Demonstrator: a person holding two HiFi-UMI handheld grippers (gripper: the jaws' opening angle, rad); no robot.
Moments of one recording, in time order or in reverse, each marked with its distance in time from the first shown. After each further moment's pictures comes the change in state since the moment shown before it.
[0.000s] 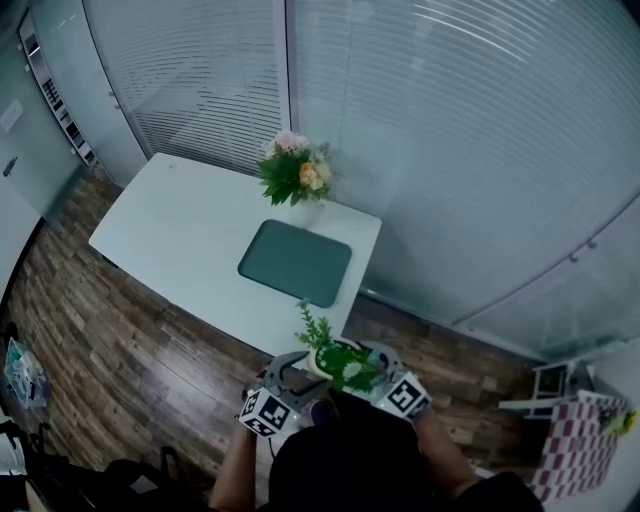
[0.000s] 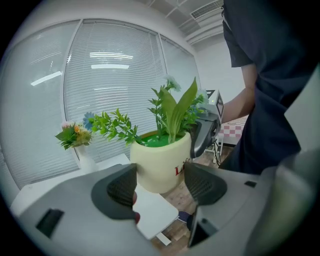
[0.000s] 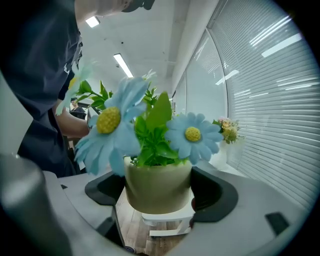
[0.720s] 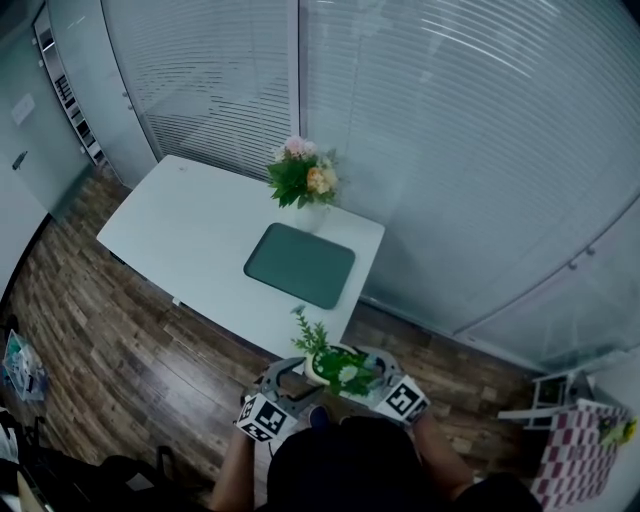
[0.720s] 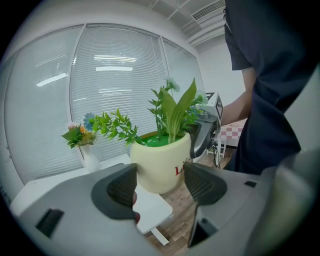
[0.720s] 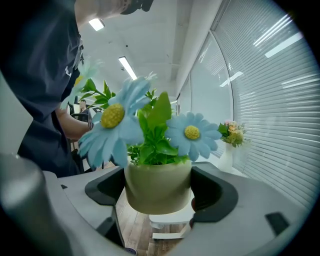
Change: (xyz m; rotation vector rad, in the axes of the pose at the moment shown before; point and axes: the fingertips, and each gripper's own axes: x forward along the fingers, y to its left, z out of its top) left arm -0.018 -0.013 -0.003 -0.026 -0.018 0.043; right arm -0.001 0.018 0.005 -0.027 -0.029 0.045
